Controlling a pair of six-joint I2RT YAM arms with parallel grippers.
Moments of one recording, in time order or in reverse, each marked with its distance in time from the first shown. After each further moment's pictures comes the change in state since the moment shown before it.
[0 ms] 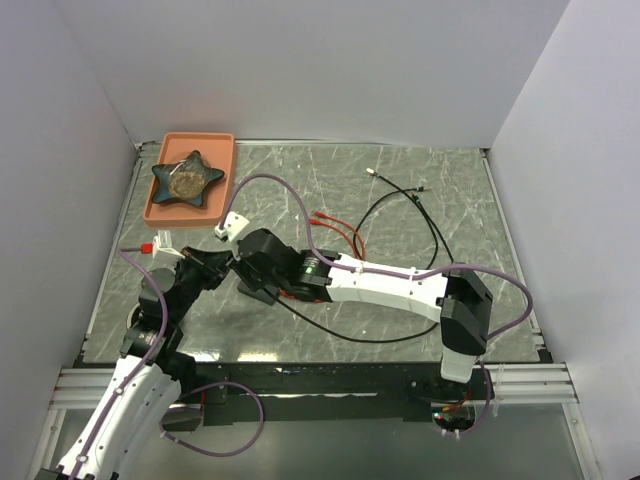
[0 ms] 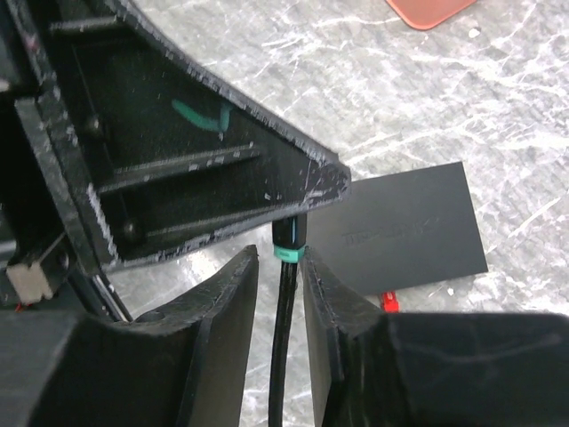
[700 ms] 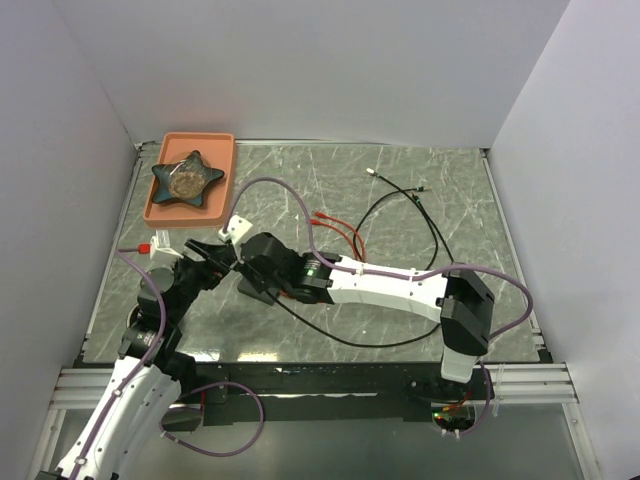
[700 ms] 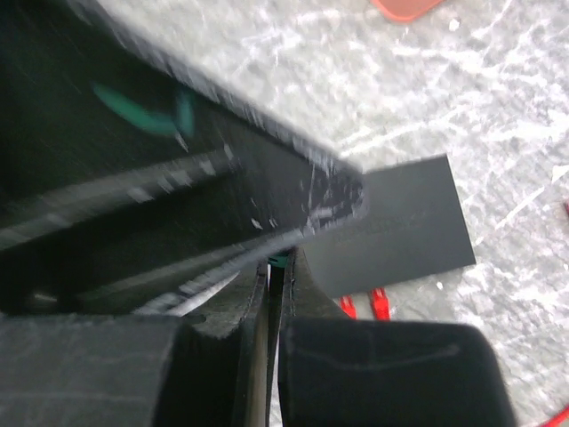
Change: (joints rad) left arm 0.001 -0.004 0.018 -0.034 -0.028 0.013; right arm 0.001 0.006 -0.011 -0.002 0.047 -0.001
